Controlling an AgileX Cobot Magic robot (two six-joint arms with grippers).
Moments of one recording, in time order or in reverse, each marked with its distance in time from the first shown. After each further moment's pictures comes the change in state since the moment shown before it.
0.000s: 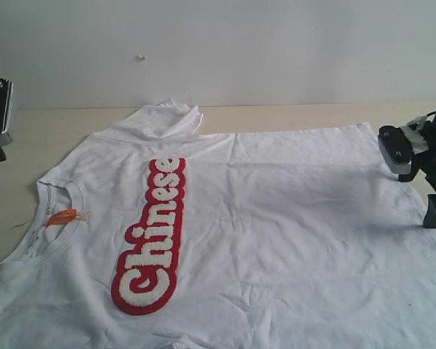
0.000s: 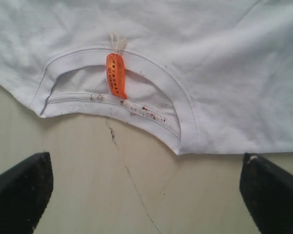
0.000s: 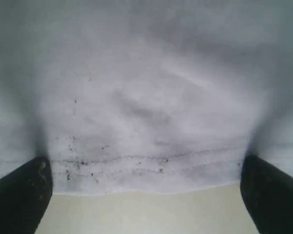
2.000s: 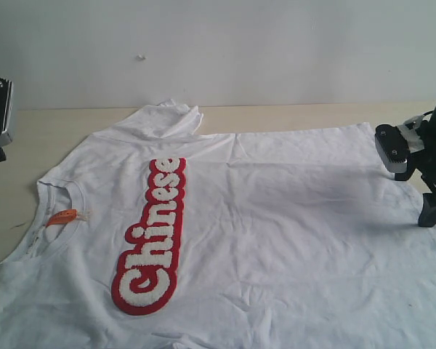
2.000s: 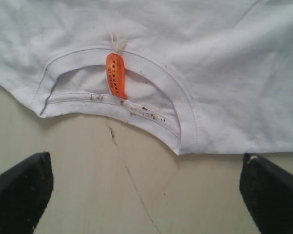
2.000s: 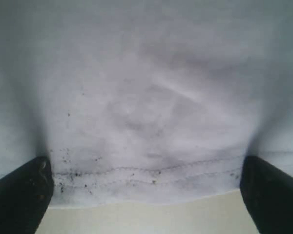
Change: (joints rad) left arm 0.000 0.000 0.000 0.000 0.000 0.000; right arm 0.000 0.010 -0.004 0.004 -0.006 0.014
